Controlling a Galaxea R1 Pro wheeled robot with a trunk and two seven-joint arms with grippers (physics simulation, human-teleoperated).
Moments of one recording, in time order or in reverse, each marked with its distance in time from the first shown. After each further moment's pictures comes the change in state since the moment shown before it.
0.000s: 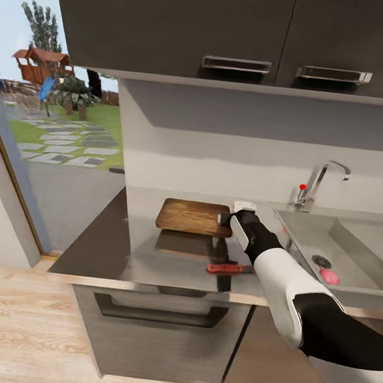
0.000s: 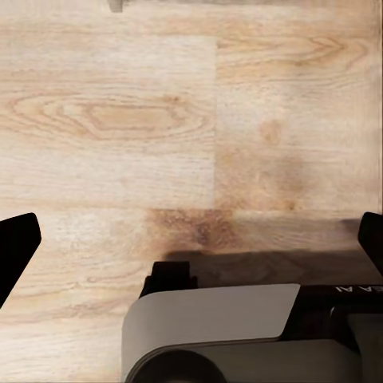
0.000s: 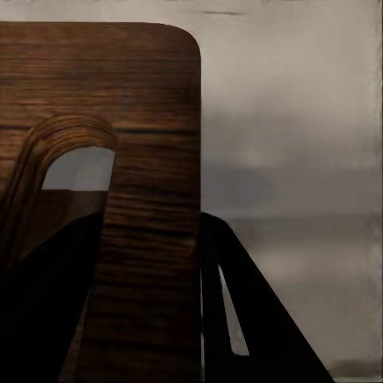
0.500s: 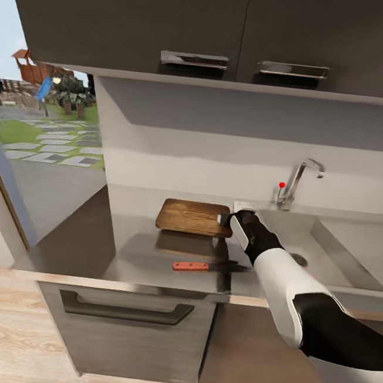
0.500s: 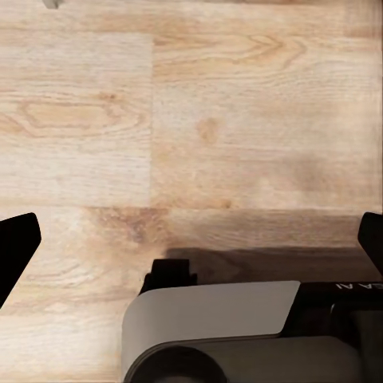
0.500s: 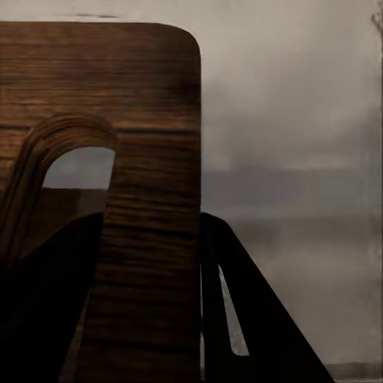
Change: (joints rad) left arm 0.000 0.000 0.000 0.005 0.002 0.000 0.001; right arm 0.000 0.000 0.002 0.002 0.000 0.000 0.000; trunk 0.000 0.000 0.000
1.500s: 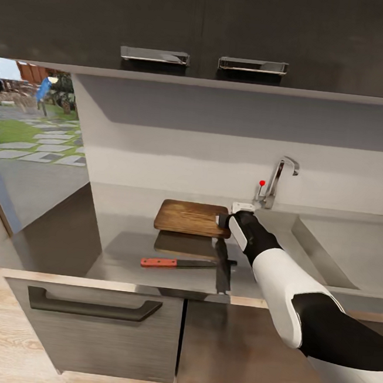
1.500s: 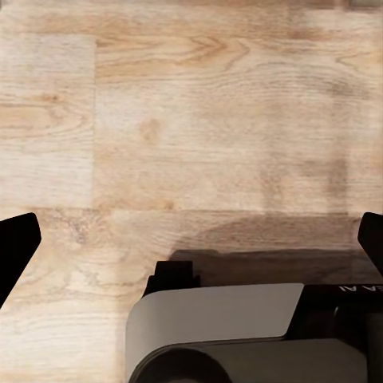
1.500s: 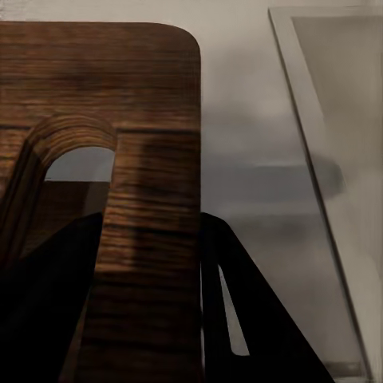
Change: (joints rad) left arm 0.000 0.005 0.000 -0.003 0.000 -0.002 -0.001; right arm 0.000 0.007 0.000 0.010 -0.003 0.000 0.006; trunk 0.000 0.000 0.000
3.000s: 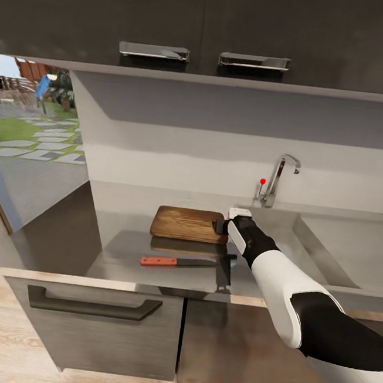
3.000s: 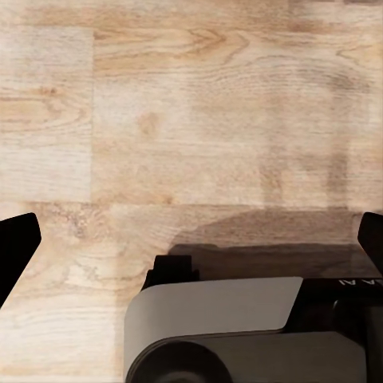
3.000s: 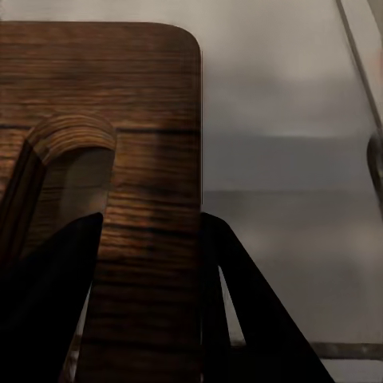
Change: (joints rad) left arm 0.000 -0.002 0.000 0.001 0.000 0.000 0.000; right arm 0.000 0.003 0.001 0.063 0.000 -0.009 0.058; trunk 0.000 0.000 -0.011
